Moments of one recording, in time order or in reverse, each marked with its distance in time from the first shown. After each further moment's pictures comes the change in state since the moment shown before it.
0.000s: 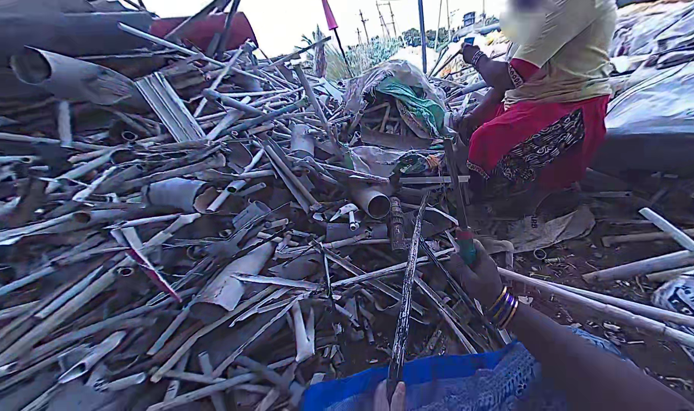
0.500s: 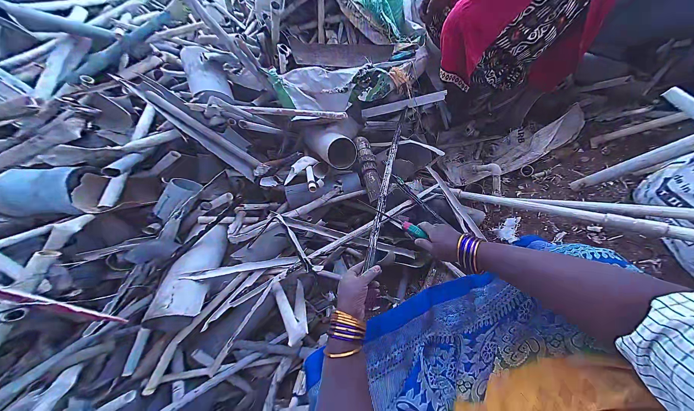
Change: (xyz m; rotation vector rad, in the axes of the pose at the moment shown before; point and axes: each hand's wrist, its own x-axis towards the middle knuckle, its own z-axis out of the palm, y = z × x) left_hand 0.169 0.047 -0.014 -0.378 -0.091 -0.254; right_hand 0.012 0.056 0.046 -0.466 -0.971 0.540
